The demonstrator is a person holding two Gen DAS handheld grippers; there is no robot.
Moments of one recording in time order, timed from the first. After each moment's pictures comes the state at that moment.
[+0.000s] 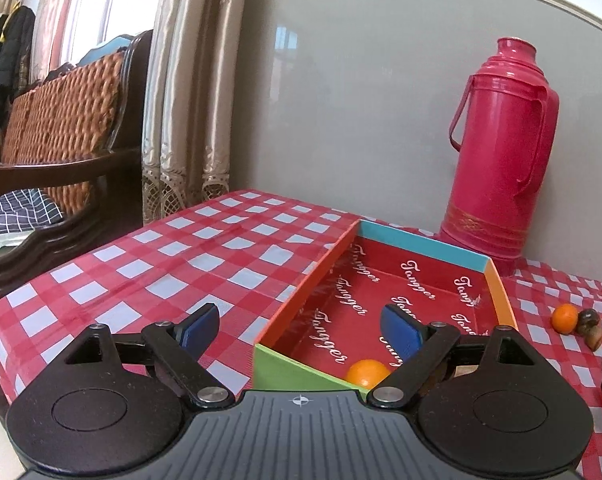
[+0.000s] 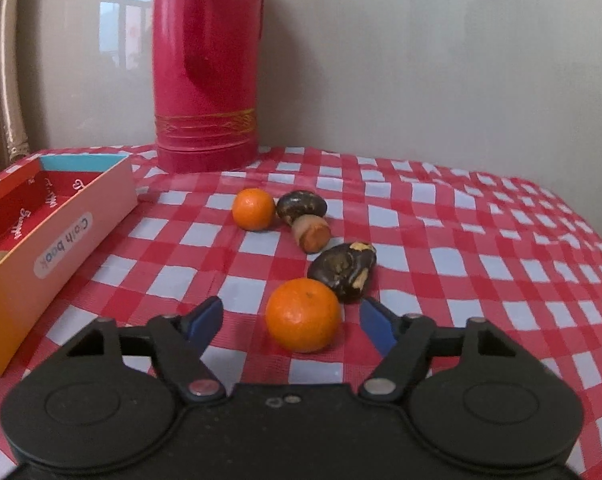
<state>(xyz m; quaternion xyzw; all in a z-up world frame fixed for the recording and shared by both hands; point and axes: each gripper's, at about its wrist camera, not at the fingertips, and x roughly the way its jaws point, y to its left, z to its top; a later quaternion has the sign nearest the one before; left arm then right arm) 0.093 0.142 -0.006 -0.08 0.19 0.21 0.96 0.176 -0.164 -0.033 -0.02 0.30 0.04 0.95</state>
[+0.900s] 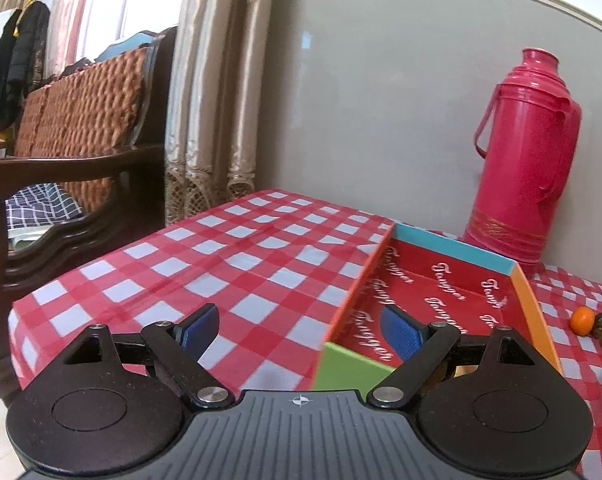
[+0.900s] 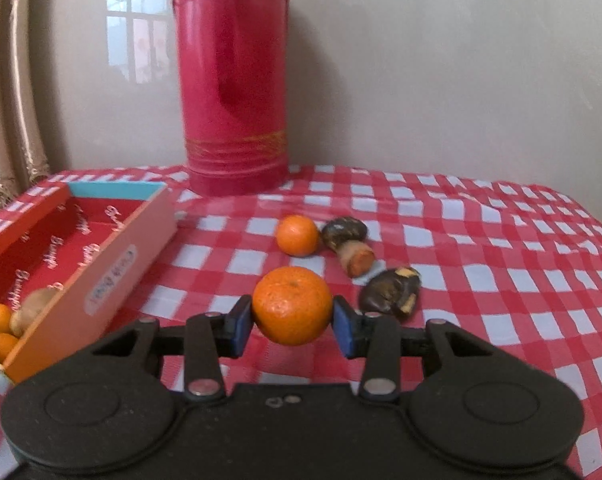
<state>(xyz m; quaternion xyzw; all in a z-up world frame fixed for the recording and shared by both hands) 0.075 0.173 -0.007 -0.09 0.19 0.23 0.95 0.171 -0.131 -0.009 -0.01 0.28 0.06 0.96</state>
